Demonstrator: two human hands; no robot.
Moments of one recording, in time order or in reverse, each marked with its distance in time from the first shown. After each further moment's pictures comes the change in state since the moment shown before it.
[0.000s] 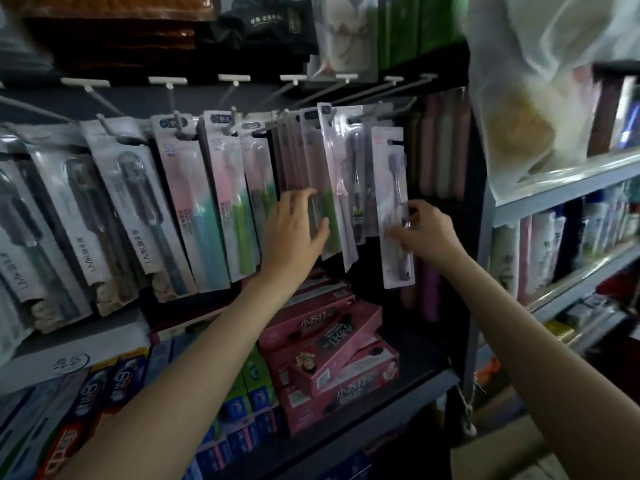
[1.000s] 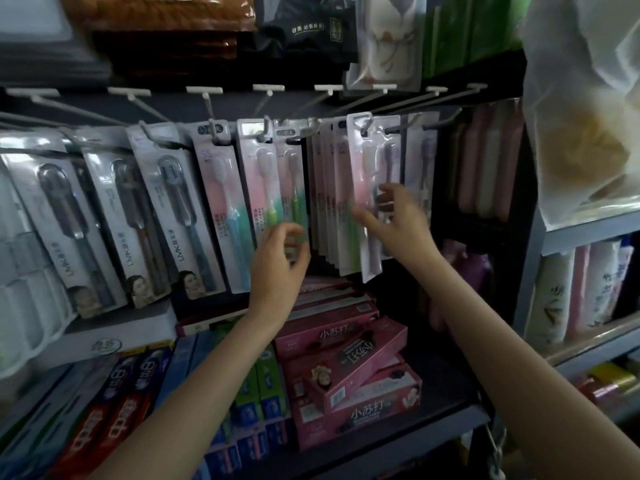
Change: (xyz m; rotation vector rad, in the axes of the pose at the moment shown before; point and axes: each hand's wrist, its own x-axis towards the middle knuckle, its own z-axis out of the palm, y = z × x) left_hand -0.030 -0.029 -0.015 -0.197 0.192 -0.222; right_hand 0.016 -0.055 0.042 0.171 -0.048 -0.284
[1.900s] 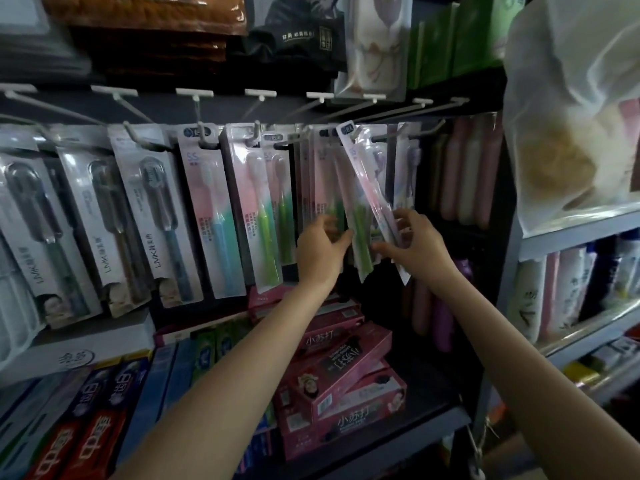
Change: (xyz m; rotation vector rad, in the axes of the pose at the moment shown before) left_hand 0.033 0.035 0.067 -0.217 -0.108 -0.251; right_hand -0.010 0.037 -0.025 -0.083 0.014 0.076
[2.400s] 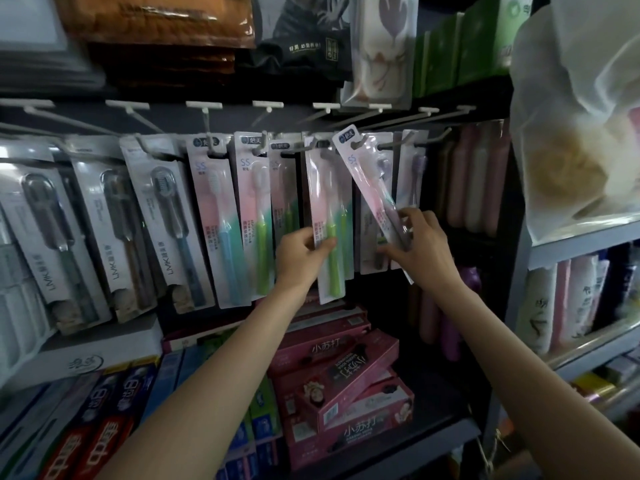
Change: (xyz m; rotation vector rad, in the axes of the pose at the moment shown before) left_hand 0.000 -0.010 -0.035 -0.119 -0.066 -0.090; right_hand 0.002 -0.007 0.003 -0.156 0.059 -0.090
